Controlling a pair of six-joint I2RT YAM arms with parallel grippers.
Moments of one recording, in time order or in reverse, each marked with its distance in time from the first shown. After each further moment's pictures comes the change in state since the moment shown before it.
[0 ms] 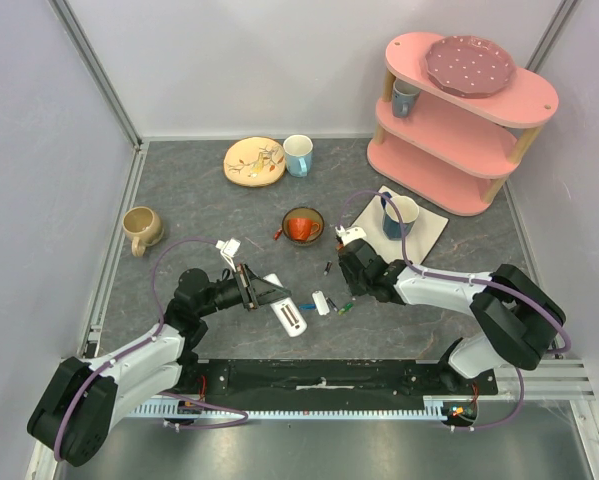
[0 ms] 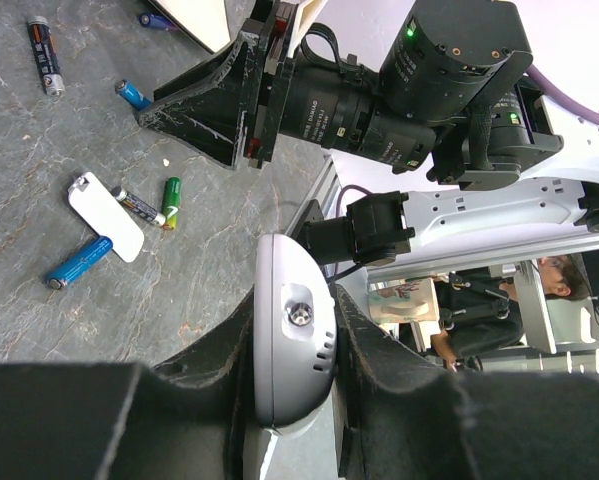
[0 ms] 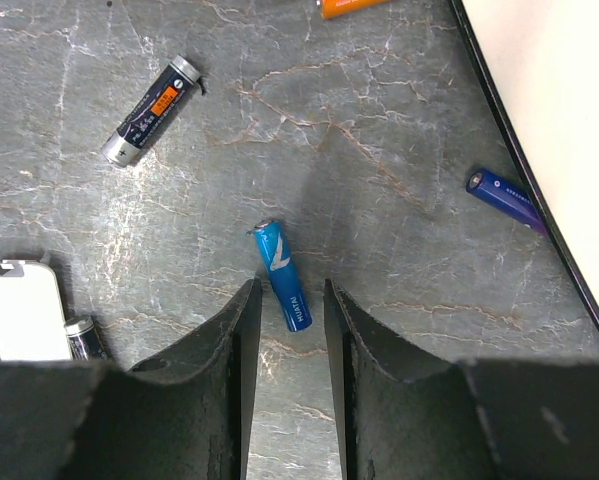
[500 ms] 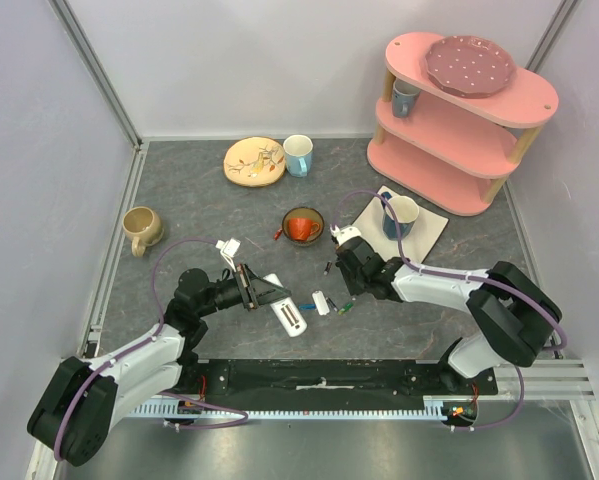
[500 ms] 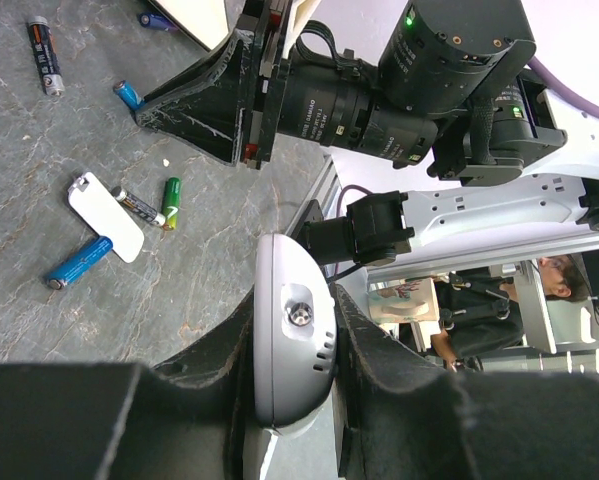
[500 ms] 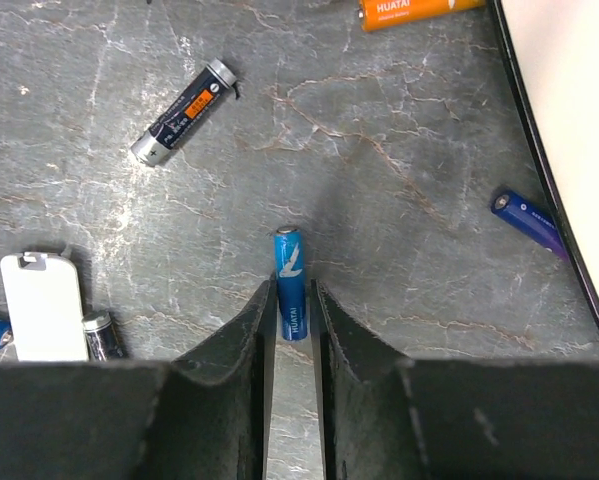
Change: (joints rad) left arm 0.000 0.000 0.000 0.002 0.000 0.000; right arm 0.000 0.023 0.024 -0.007 -0.049 -0.048
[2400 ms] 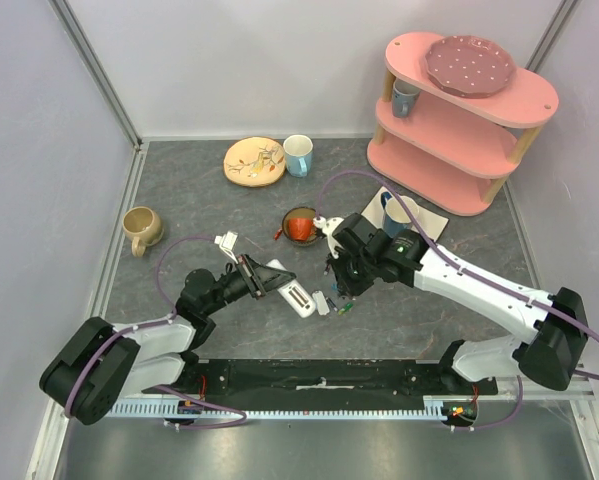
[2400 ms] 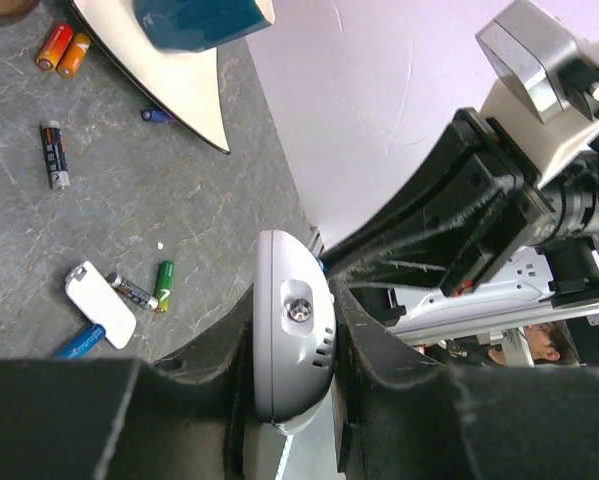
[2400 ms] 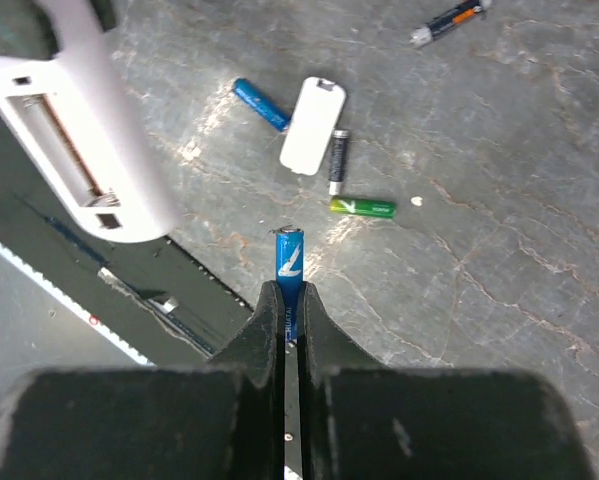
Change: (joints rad) left arm -0.061 0.234 0.000 0.344 -0.197 -0.087; right arm 0.085 -0.189 0.414 -0.658 -0.315 -0.014
